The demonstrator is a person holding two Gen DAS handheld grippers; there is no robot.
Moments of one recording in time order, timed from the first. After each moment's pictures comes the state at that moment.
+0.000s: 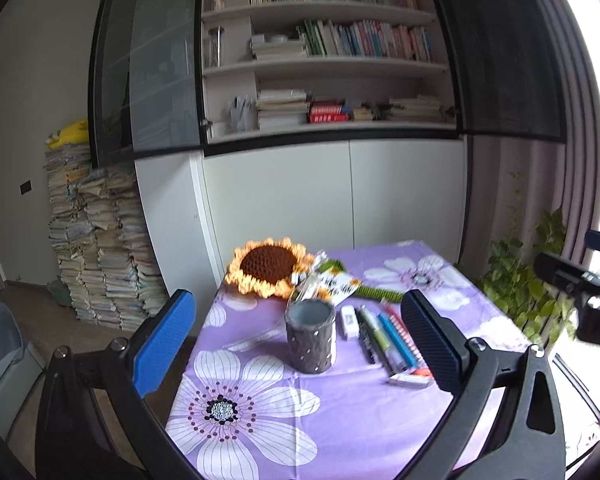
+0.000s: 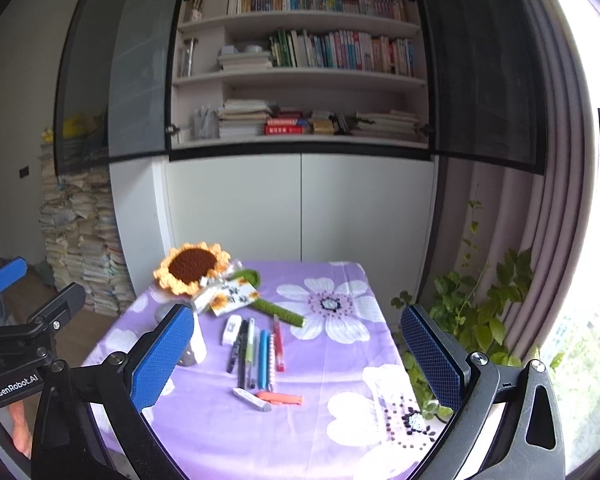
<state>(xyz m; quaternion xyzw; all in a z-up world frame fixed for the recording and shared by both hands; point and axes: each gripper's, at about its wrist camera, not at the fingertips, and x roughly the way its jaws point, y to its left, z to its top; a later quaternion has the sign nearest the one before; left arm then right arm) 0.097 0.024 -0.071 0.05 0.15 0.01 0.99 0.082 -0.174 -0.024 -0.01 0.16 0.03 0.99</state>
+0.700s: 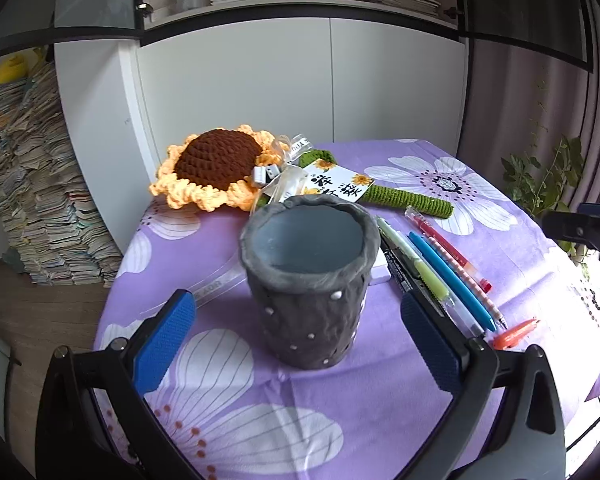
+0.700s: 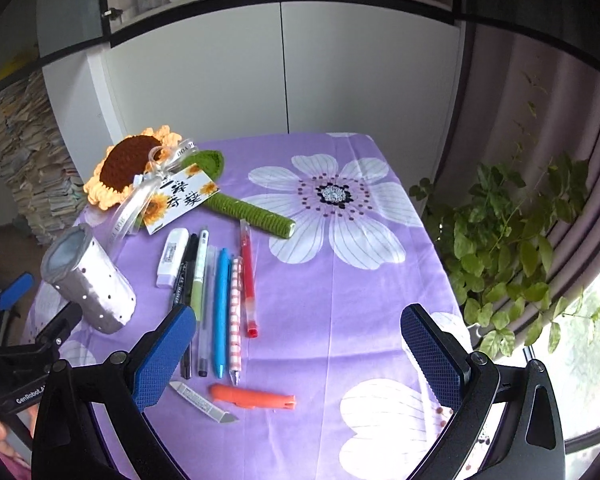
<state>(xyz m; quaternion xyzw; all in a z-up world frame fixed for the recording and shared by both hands) 0.257 0.039 -0.186 0.05 0.30 -0.07 0.95 0.264 -0.185 -0.132 0.01 0.39 0.01 0.92</state>
